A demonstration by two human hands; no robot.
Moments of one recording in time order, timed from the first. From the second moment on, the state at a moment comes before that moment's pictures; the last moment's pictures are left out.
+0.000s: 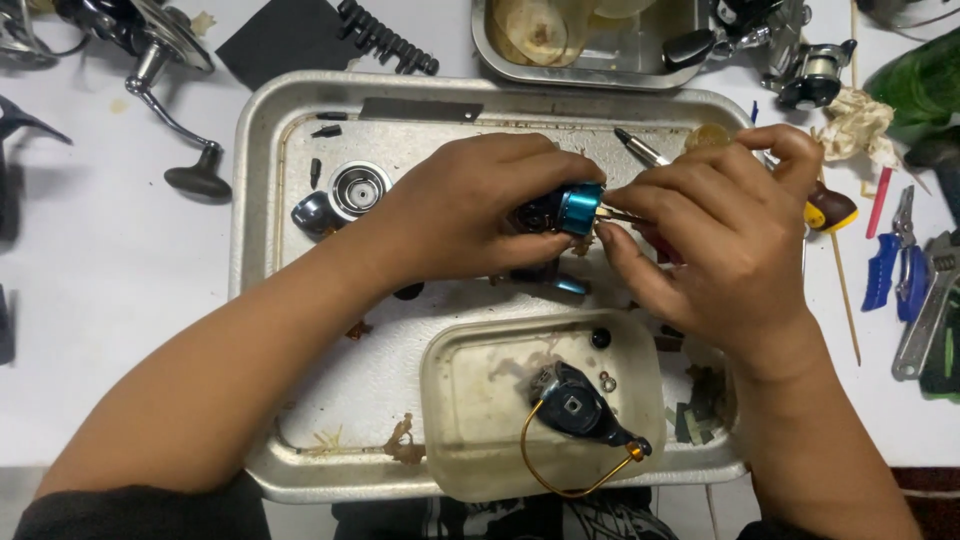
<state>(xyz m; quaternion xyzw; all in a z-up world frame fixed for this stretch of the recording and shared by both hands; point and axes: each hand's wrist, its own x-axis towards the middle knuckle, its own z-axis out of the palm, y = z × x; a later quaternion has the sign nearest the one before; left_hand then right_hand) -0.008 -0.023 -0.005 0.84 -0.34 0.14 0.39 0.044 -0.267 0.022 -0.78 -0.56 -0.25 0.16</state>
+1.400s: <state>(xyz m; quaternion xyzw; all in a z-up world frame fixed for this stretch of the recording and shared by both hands) -0.008 -0.024 -0.012 0.85 -0.34 0.14 0.39 0.039 -0.262 0.025 -0.78 -0.56 -0.25 0.12</state>
